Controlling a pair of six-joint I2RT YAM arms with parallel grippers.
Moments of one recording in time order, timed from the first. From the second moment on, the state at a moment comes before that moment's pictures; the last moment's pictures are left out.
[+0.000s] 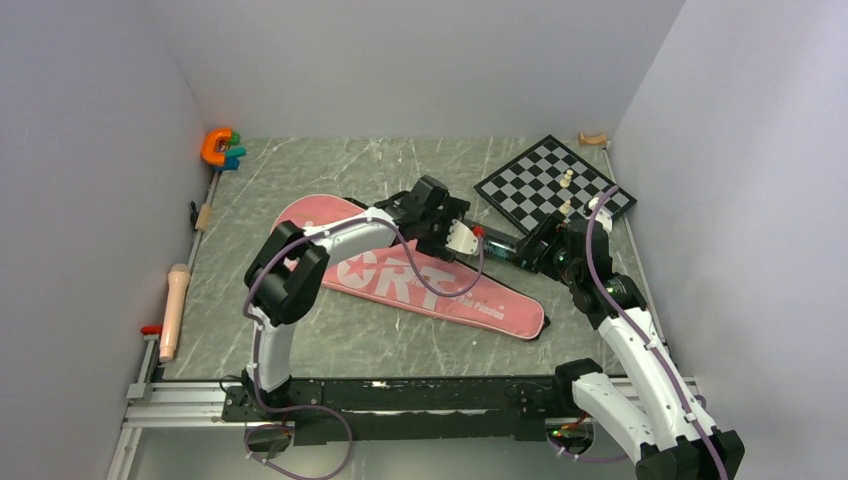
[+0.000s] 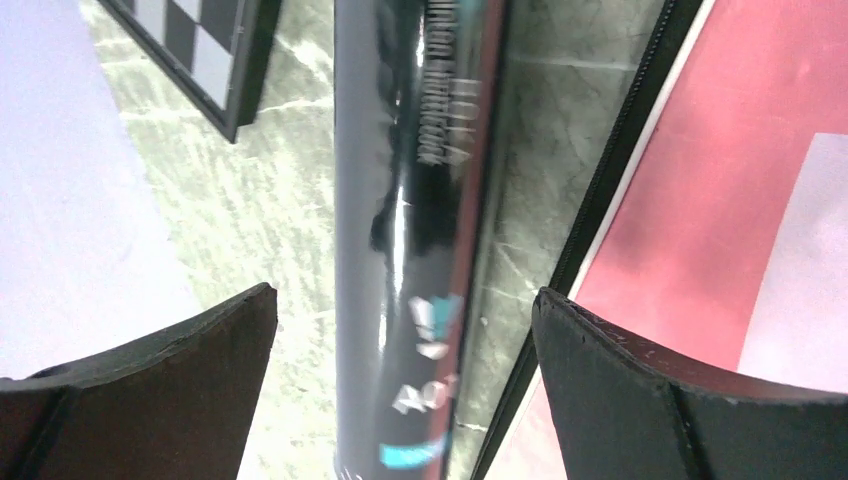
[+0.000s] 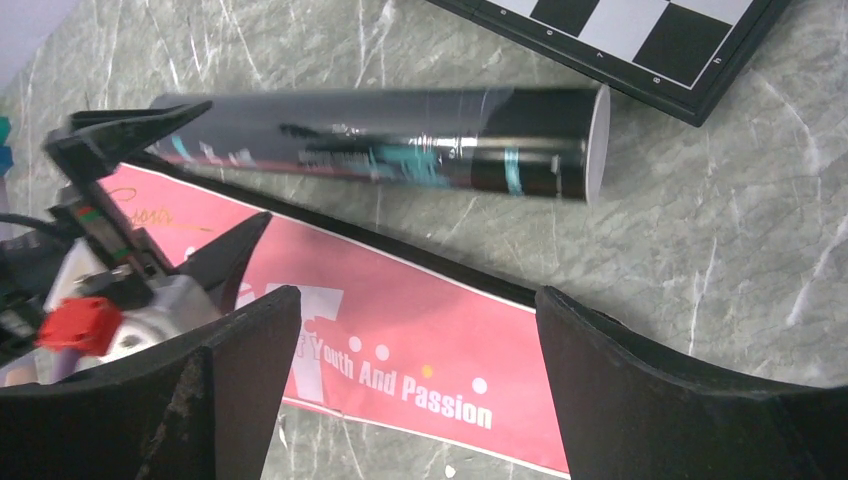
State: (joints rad) left arm -0.75 2.01 1.48 -0.25 0.21 1.22; right arm 0.22 0.81 0.74 -0.55 0.12 0.70
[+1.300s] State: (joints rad) left arm 0.19 1.08 1.11 -0.65 0.39 0.28; right arm 0.24 1.02 0.76 -0.10 0.02 0.45
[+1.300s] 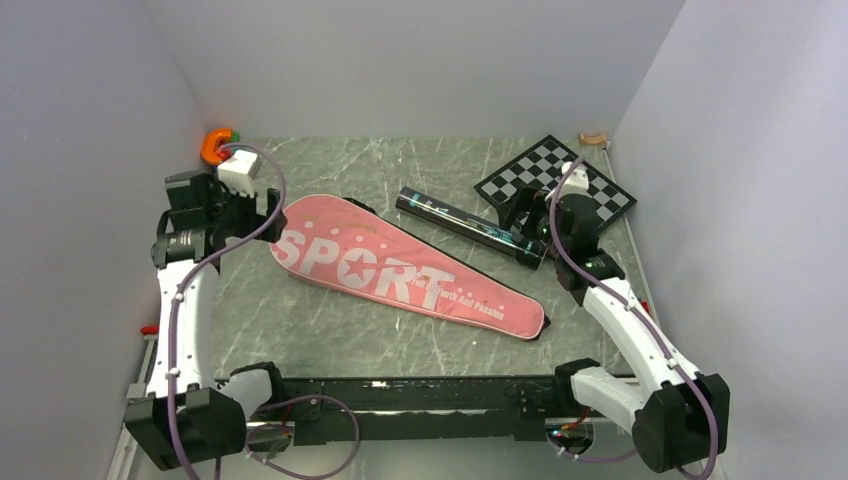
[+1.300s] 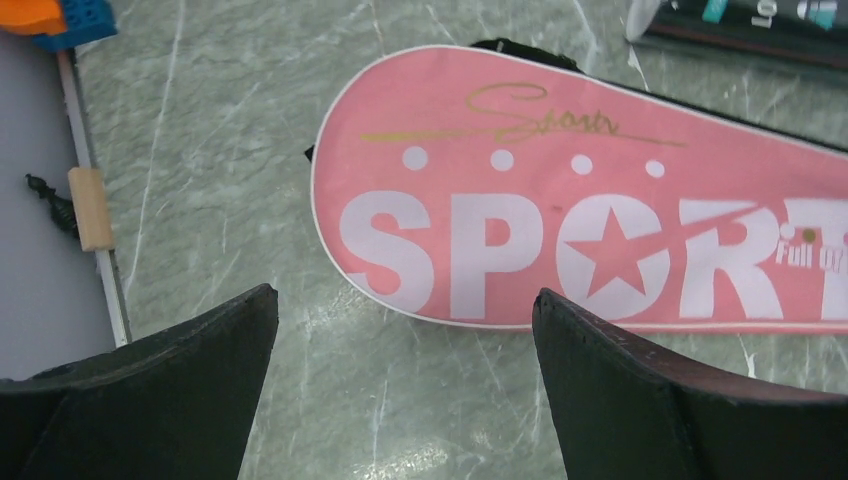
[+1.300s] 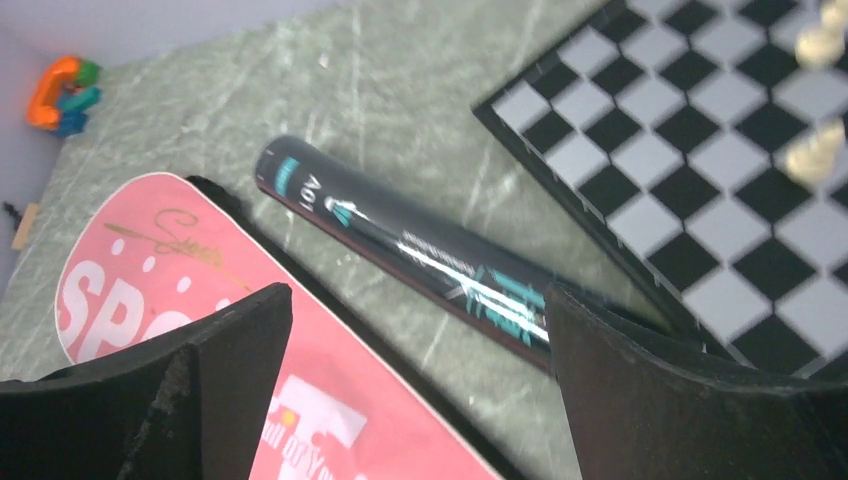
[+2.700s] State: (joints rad) left arm 0.33 1.11 0.18 0.81 0.52 0.00; right arm 0.09 1.21 0.11 1.05 0.48 0.10
